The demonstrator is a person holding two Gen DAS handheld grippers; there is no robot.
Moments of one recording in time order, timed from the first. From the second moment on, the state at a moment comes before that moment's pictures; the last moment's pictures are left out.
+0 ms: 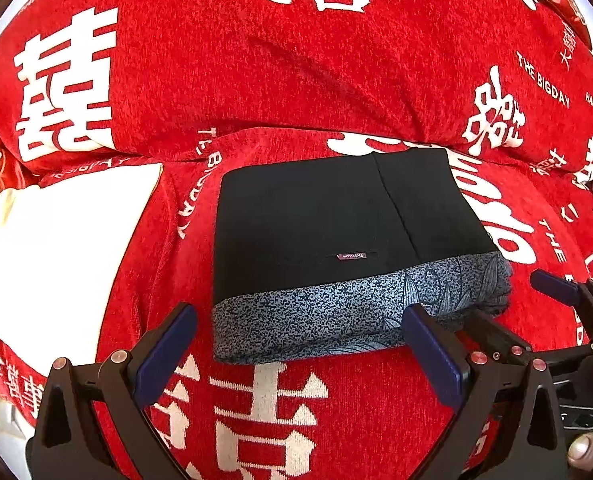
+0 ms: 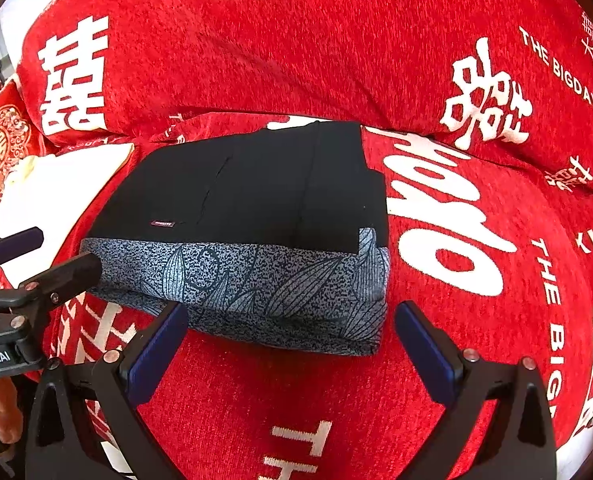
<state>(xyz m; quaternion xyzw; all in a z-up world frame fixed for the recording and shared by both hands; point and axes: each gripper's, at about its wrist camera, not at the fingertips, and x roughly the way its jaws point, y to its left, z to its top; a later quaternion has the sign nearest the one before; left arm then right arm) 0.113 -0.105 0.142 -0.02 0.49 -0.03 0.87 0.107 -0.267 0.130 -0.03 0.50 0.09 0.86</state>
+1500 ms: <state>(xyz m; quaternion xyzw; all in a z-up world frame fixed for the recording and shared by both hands) 0.121 -0.097 0.127 -0.05 0.52 -0.04 0.85 0.127 -0.248 0.120 -0.08 0.53 0.07 0.84</state>
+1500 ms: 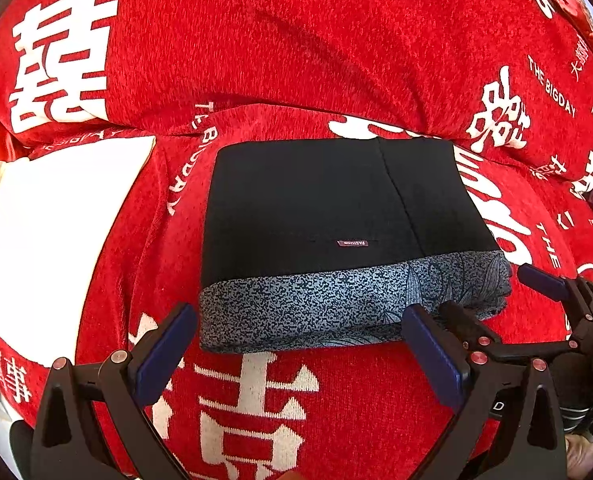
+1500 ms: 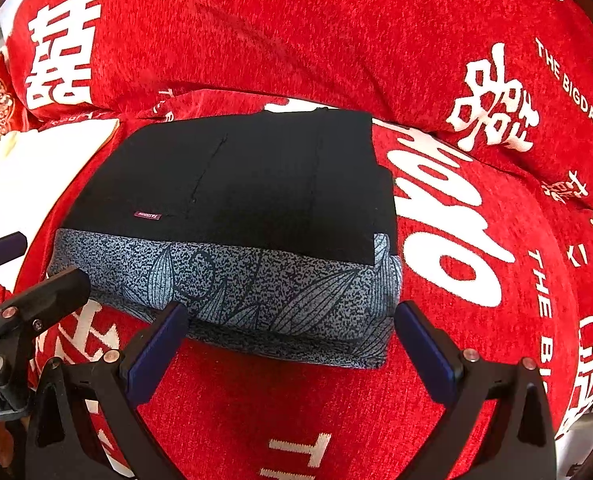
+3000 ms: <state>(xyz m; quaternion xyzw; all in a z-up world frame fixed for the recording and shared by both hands) 0.133 -0.092 0.130 -0.06 0.52 -0.04 0.85 0.138 -0.244 0.122 -0.09 0.53 0.08 0.84</state>
